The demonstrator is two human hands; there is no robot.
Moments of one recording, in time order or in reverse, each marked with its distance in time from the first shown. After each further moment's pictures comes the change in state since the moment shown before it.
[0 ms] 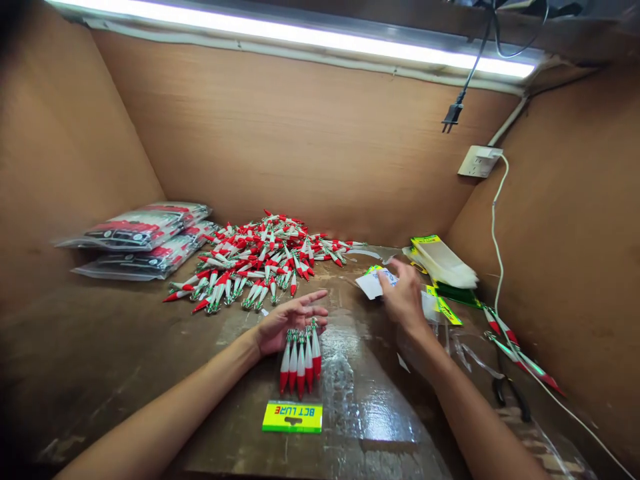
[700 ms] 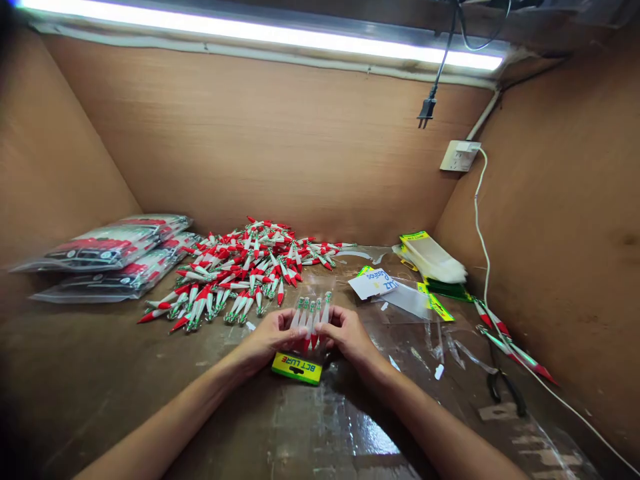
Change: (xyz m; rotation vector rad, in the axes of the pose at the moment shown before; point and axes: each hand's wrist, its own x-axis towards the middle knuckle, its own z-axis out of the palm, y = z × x) left_hand 0.002 -0.011 0.002 0.623 0.254 0.170; right_hand -0.080 -0.030 0.050 0.653 -0.647 0.381
